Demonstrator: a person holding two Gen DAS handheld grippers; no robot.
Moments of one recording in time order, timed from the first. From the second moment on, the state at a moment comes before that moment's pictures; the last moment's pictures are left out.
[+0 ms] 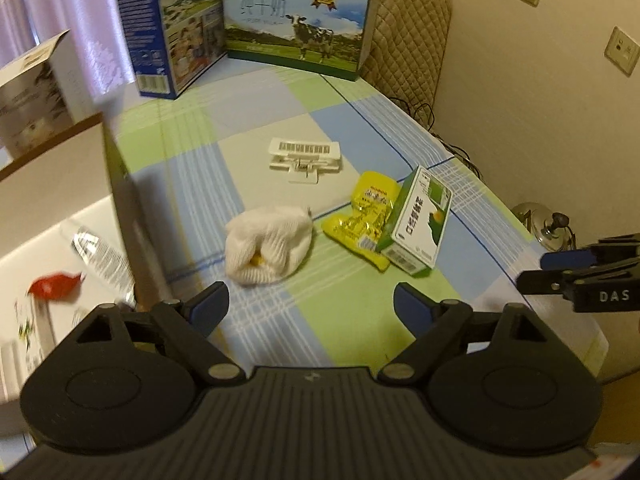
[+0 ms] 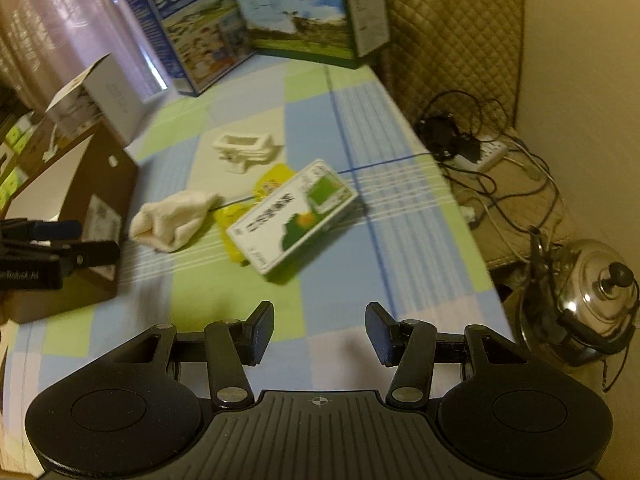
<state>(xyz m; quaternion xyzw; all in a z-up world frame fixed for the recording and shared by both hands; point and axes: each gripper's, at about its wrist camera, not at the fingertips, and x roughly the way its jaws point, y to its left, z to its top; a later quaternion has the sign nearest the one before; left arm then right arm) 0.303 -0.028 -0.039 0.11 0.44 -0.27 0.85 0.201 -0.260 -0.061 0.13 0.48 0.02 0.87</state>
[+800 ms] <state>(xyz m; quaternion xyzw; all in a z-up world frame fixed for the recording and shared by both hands) 0.420 -0.089 -0.127 0.17 0.56 -0.21 0.78 0.231 -0.298 -0.090 0.17 0.50 -0.03 0.85</state>
